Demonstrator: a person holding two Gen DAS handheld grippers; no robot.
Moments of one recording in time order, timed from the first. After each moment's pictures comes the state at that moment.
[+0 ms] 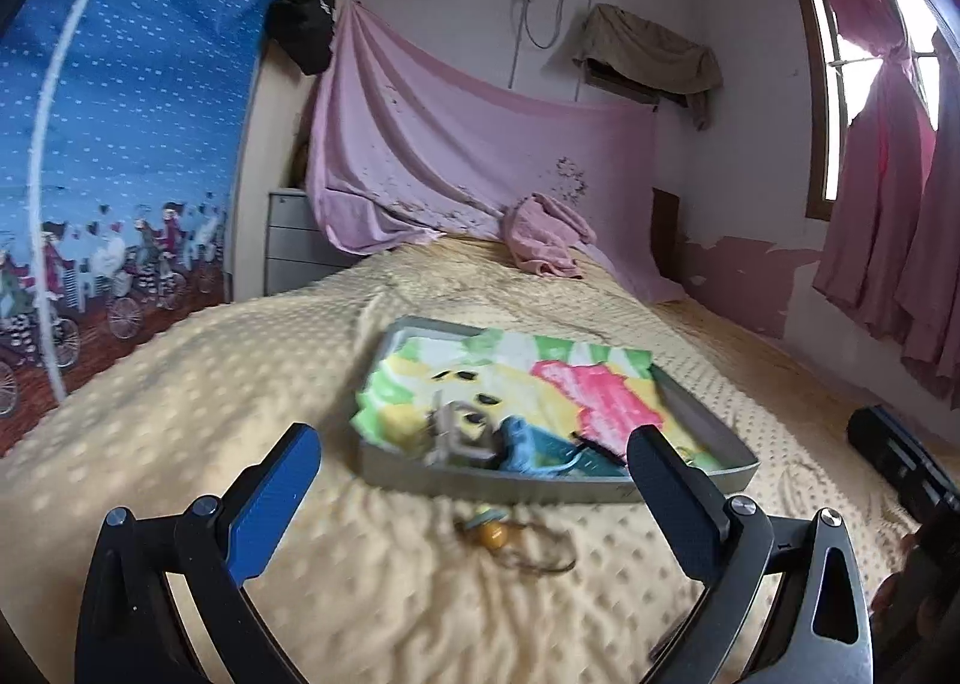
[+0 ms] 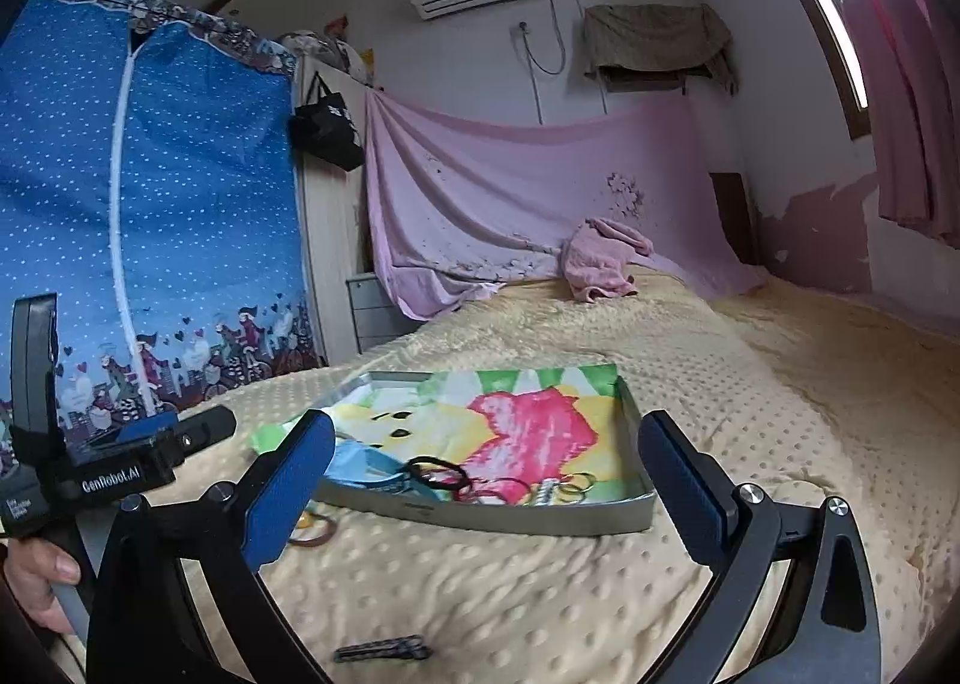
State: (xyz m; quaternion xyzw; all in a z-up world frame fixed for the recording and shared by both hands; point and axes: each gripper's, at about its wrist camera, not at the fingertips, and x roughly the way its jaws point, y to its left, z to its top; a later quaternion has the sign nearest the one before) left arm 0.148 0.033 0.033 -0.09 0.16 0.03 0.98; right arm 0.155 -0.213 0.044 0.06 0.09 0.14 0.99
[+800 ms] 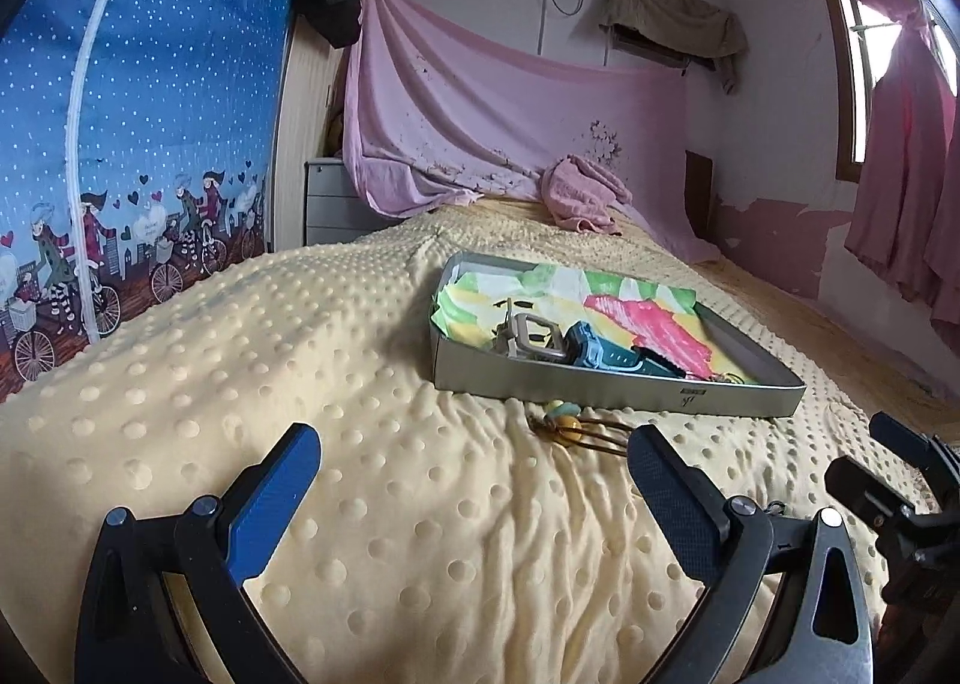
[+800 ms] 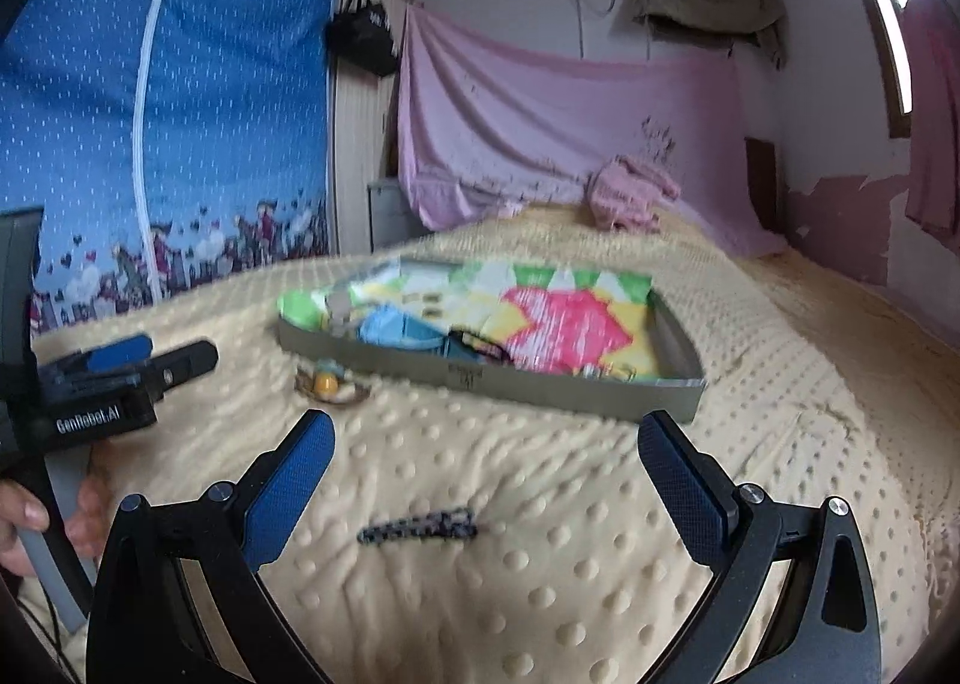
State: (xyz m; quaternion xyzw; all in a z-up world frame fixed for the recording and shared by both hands) left arm 0.125 0.045 -0.002 -0.07 0.20 0.06 0.98; right arm 0.141 -0.179 -0.004 -0.02 0.18 0.15 0.97
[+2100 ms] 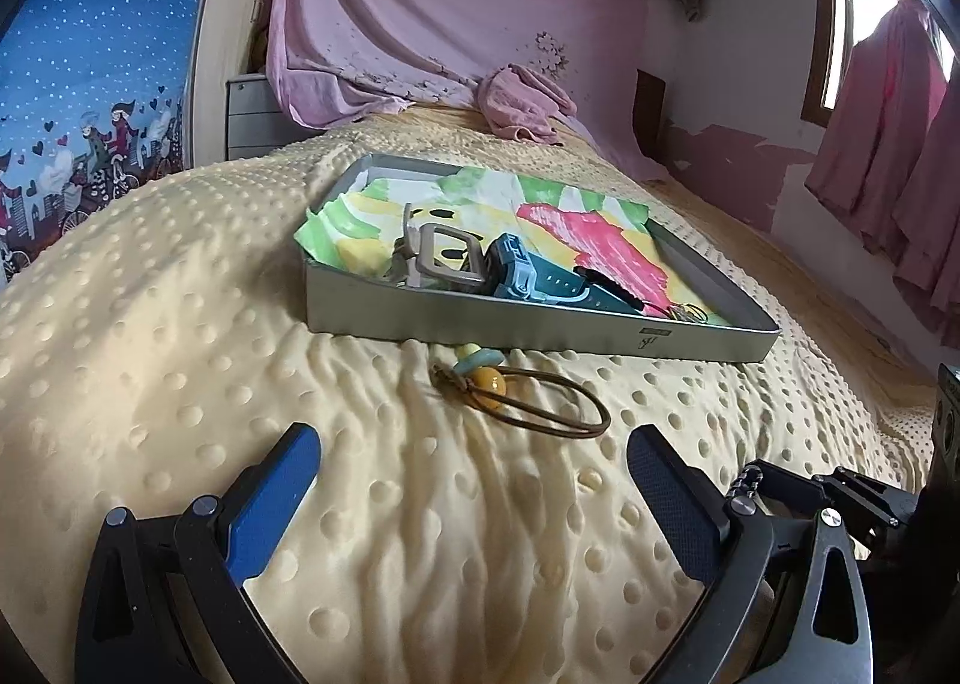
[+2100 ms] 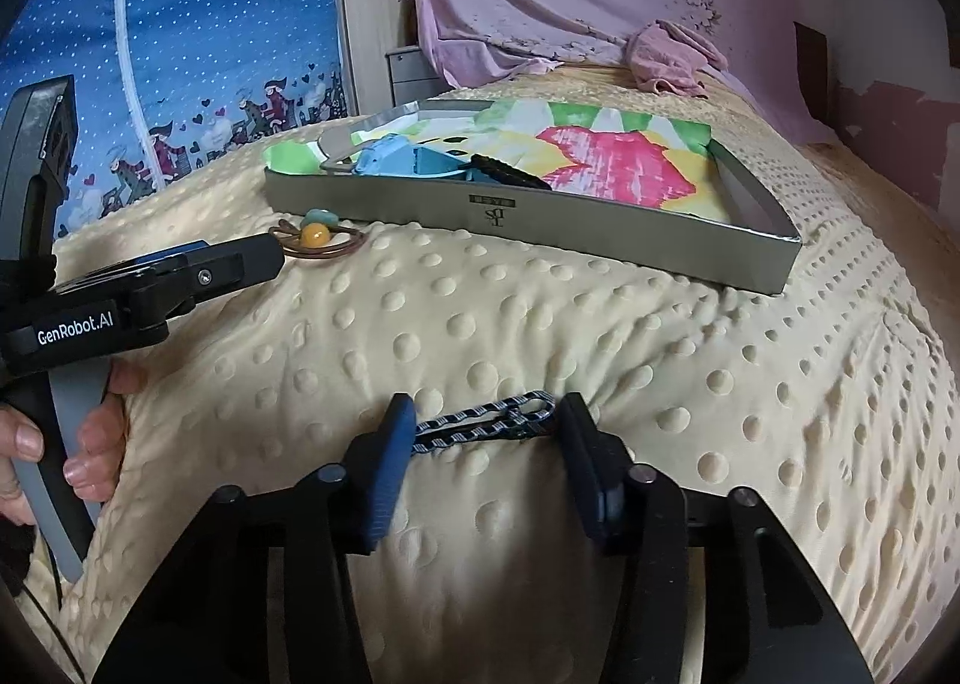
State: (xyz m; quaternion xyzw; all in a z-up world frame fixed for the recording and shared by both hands) left arm 0.186 0.024 -0.023 -0.09 0.31 -0.03 0.95; right arm 0.190 -0.160 -0.055 -0.03 0.35 0.19 0.92
